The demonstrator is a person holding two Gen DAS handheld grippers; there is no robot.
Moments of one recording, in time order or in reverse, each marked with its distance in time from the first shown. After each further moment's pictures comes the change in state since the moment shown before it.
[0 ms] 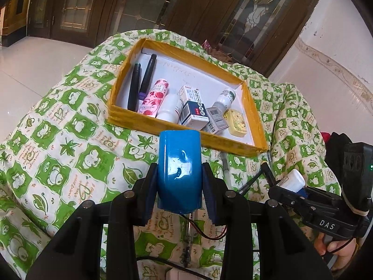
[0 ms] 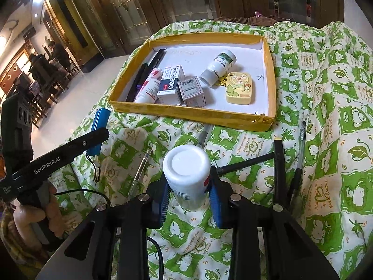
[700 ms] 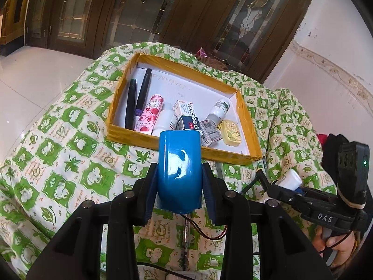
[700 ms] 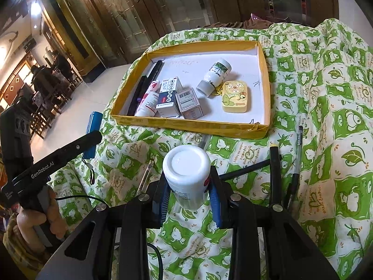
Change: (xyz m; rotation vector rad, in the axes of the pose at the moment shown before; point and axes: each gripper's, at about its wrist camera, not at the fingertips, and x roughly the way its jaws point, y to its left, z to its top) left arm -0.011 -0.008 0.014 0.044 -0.038 0.005; right arm -0.008 -0.010 0.008 0.042 -0.033 0.035
